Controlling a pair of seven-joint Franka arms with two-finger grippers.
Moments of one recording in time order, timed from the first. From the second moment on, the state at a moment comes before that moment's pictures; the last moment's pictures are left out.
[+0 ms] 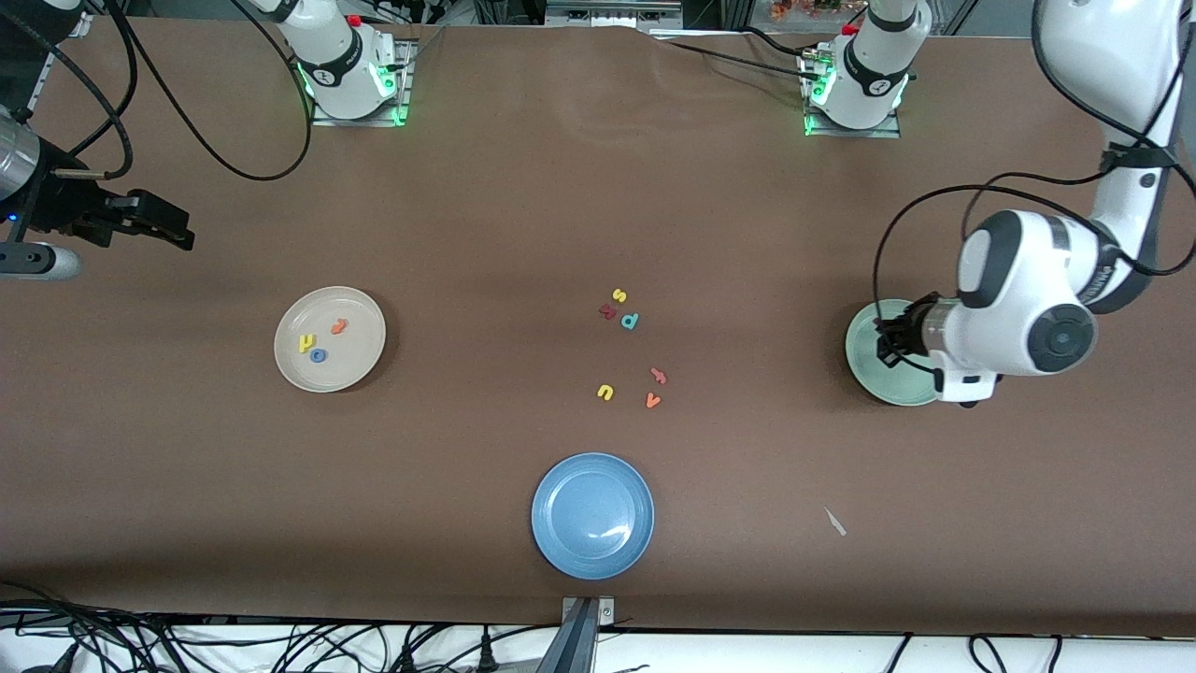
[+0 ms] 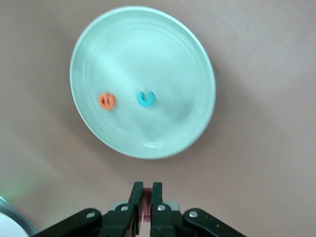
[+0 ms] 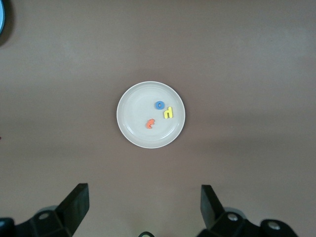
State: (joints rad) left arm 0.14 0.45 -0.20 -1.74 -0.01 1.81 -0.83; right arm 0.05 0.13 0.02 -1.45 0.00 1.49 0.09
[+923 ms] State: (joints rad) left arm 0.17 0.49 -0.20 -1.68 -0.01 1.77 -0.71; right arm 0.06 0.14 0.01 -1.45 0.00 1.49 0.09
